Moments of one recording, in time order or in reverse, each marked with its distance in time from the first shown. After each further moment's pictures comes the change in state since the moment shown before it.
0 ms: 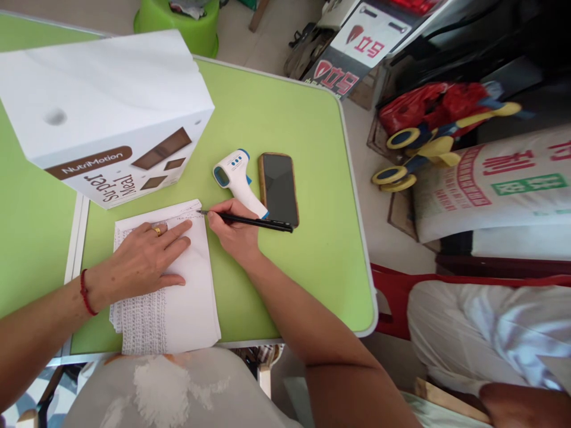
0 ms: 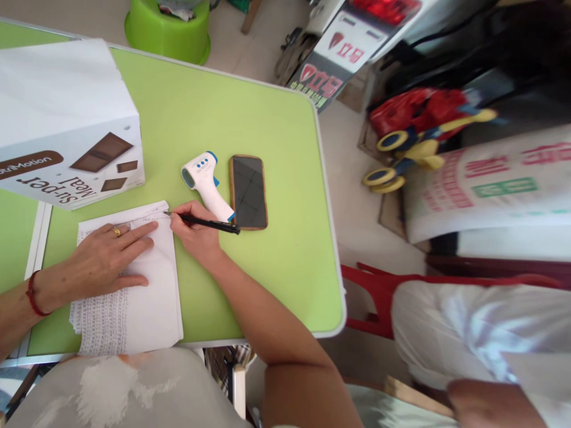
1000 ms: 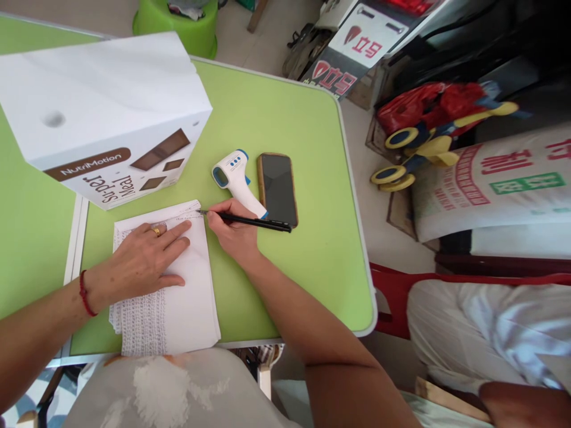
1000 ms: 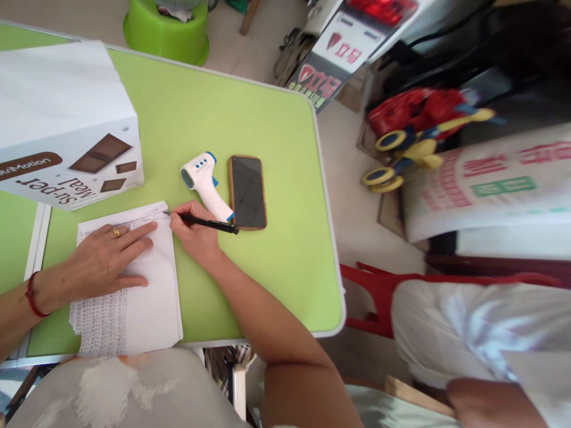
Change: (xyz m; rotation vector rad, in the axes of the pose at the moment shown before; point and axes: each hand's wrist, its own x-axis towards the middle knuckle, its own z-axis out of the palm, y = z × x) left_hand 0.000 0.001 0.000 -0.001 0.004 -0.005; right_hand 0.000 -0.001 0.001 -0.037 0.002 0.012
